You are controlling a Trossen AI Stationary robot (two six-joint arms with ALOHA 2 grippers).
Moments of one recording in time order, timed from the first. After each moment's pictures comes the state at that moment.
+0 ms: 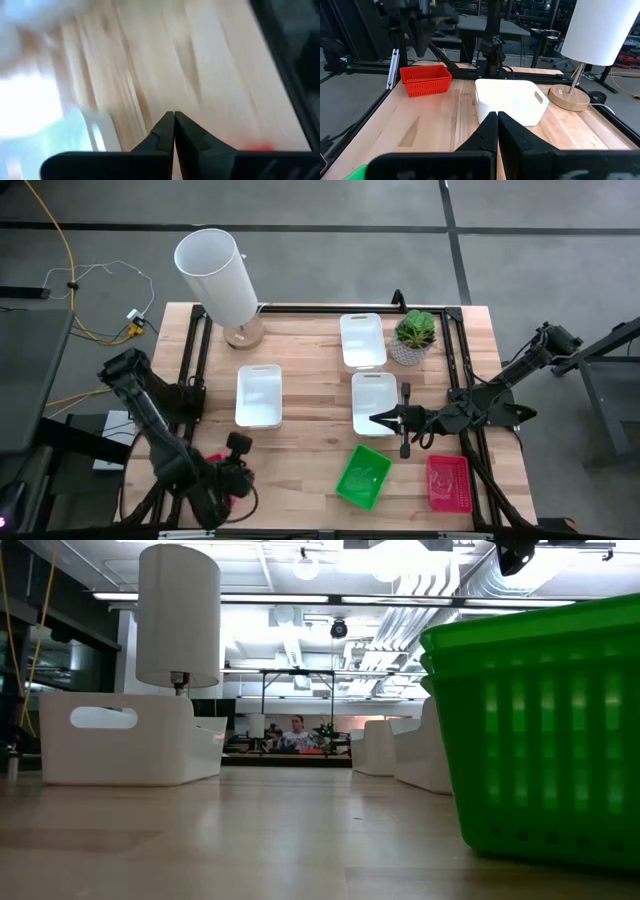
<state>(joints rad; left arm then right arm) -0.79 1.61 1.41 -1.12 -0.48 -0.49 0.59 1.08 0.54 0.38 0.65 0.00</state>
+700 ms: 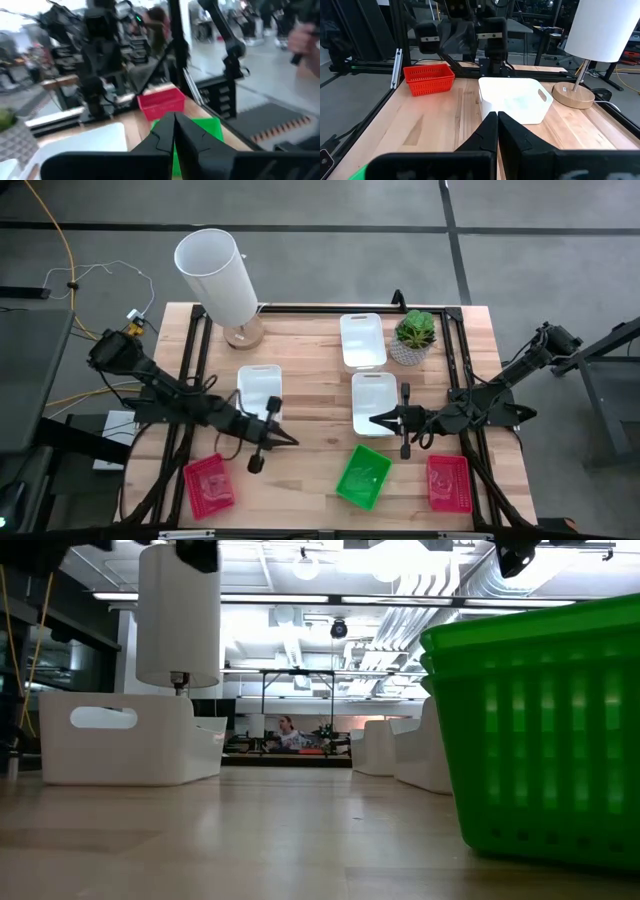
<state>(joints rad) -0.36 1.37 0.48 0.89 -0.21 0.18 0.59 1.08 0.54 0.37 0.63 0.03</state>
